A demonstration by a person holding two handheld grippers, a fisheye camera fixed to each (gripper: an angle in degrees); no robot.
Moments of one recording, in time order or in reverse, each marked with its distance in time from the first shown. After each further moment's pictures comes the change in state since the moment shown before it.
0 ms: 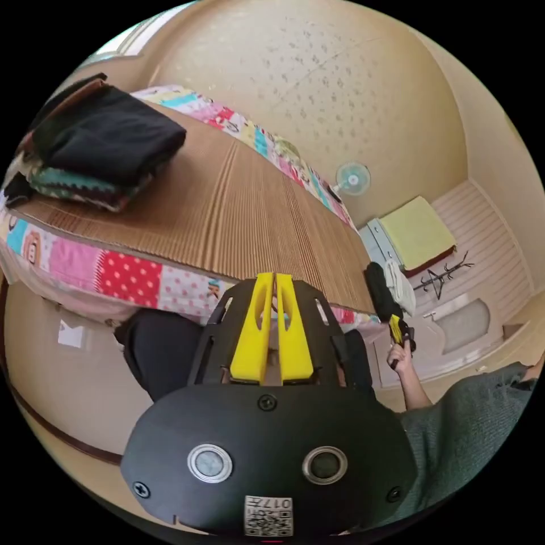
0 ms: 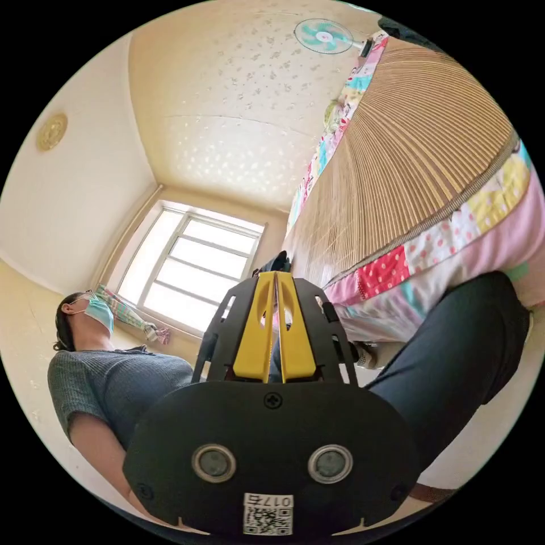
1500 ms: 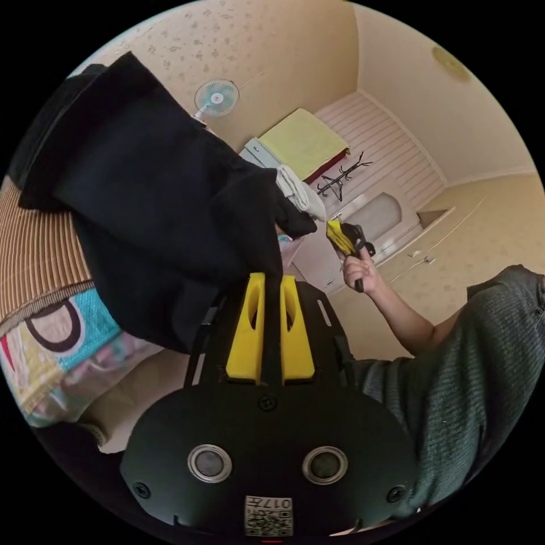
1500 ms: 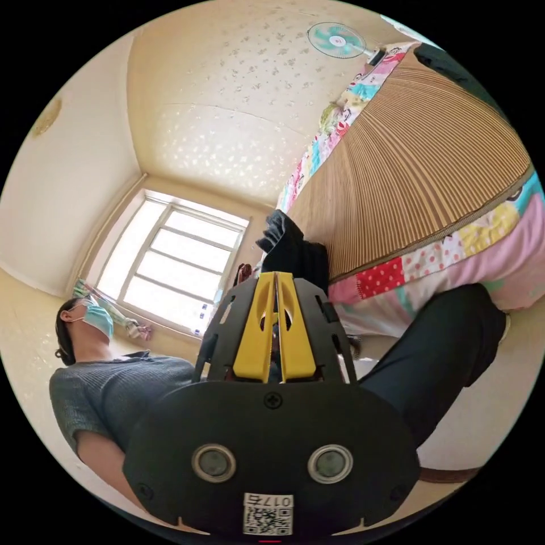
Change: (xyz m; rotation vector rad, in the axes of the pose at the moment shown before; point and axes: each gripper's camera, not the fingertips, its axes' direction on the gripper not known) left arm 0.160 0.051 0.261 -0.312 0.543 0.400; right arm -0.038 0.021 0.005 -0.063 0.154 0.022
